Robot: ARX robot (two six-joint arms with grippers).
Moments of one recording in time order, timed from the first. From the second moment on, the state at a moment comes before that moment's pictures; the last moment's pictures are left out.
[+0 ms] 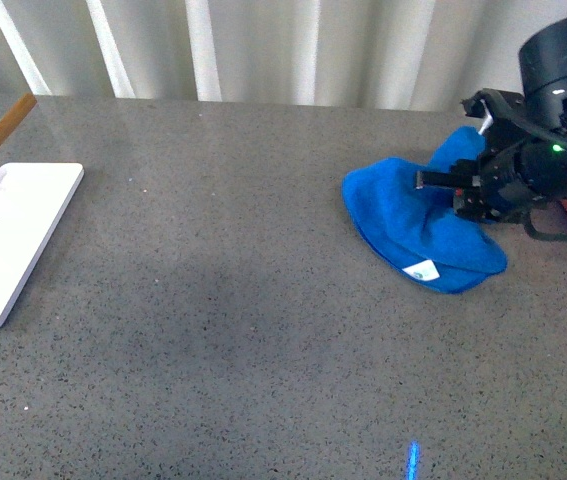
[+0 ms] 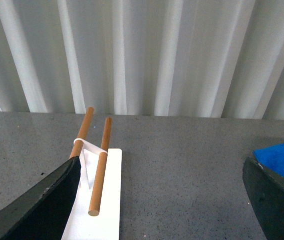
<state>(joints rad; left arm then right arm) 0.00 0.00 0.02 0.00 0.00 -0.01 0.14 2.33 1.29 0.14 -0.04 0.16</state>
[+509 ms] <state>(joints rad) 0.00 0.00 0.02 0.00 0.00 -0.01 0.31 2.28 1.22 0.18 -0.21 0.25</state>
